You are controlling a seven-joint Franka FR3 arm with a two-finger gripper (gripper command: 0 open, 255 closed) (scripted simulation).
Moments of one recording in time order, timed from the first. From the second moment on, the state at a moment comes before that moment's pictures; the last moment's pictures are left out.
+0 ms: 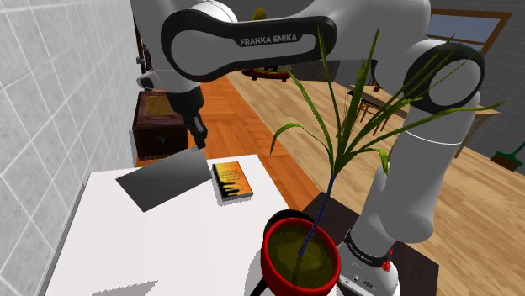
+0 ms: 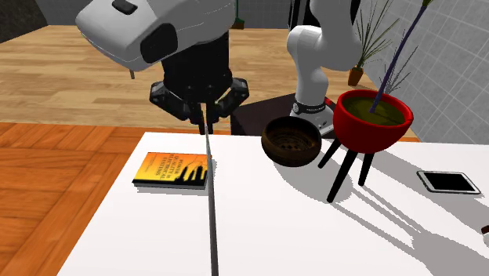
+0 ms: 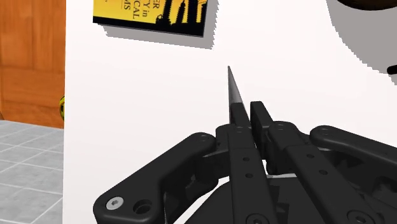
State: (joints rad) arm 0.36 0.12 0.30 -1.65 -0.20 1.59 -0.63
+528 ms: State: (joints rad) arm 0.34 -0.21 0.27 -1.97 -0.12 1.60 -0.69
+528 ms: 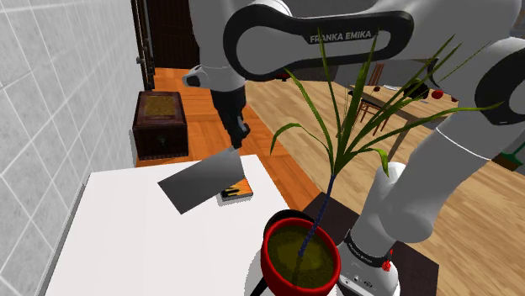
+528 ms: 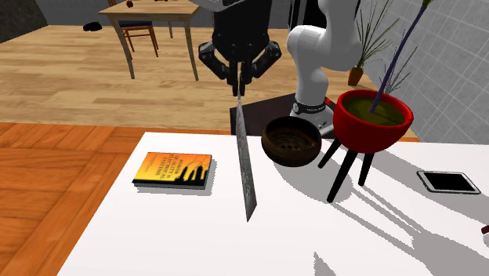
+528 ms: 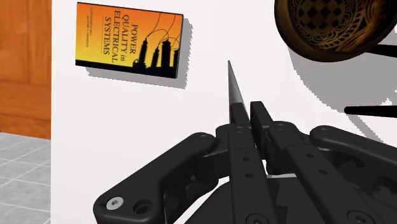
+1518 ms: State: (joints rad) arm 0.39 -0.79 0.18 -2.33 -0.06 1.40 -0.81
